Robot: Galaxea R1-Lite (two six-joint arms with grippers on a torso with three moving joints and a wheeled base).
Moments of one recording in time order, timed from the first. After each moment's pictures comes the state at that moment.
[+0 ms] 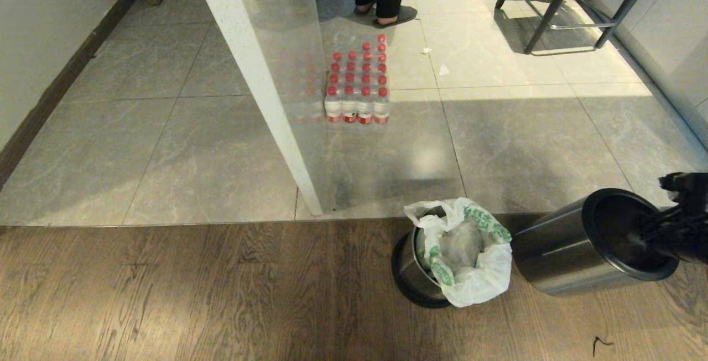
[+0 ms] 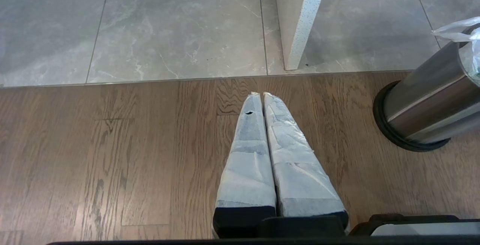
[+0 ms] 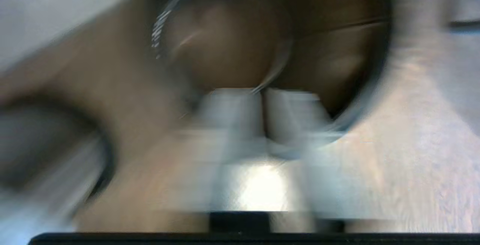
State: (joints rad) left arm 0.00 0.00 0.00 0.00 0.00 -0.01; right arm -0.37 1.94 -0.71 -0.65 -0.16 0.11
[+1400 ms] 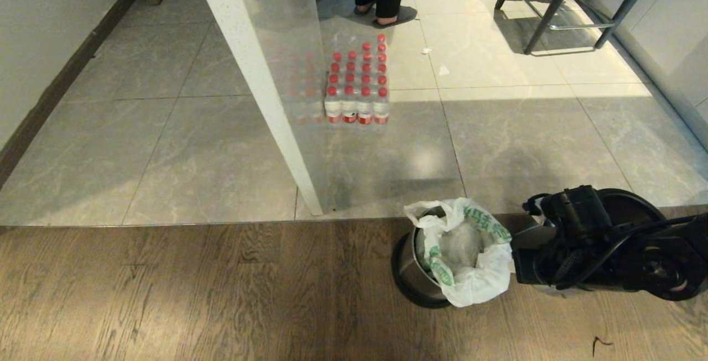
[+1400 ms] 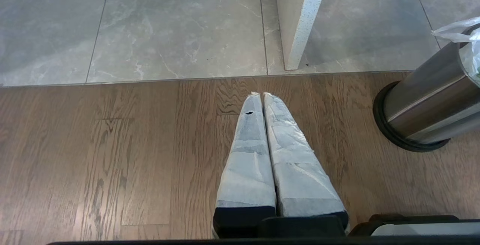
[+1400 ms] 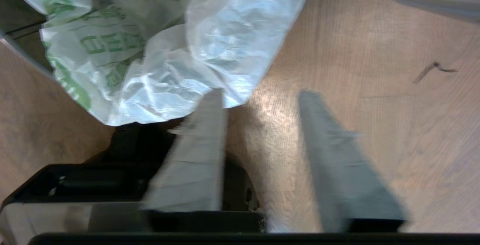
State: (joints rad) left arm 0.00 0.00 0.00 0.00 0.00 -0.01; right arm 0.26 1.84 -0.67 -0.30 -0.15 0.25
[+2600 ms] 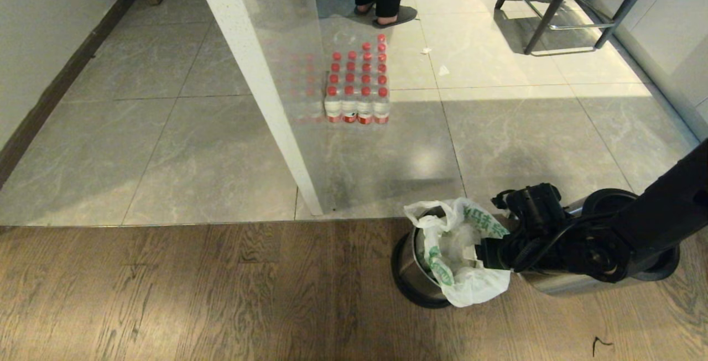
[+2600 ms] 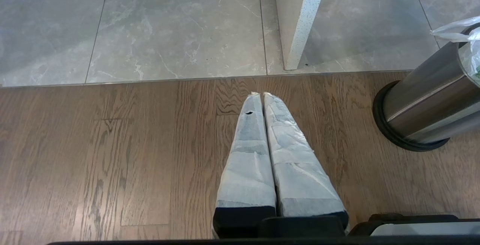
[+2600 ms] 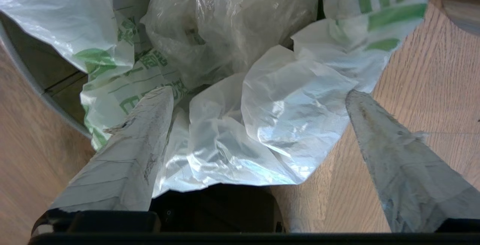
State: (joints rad) left arm 0.00 0.00 0.00 0.00 0.00 -0.01; right arm 0.27 2.05 -0.80 -0.41 -0.05 0.27
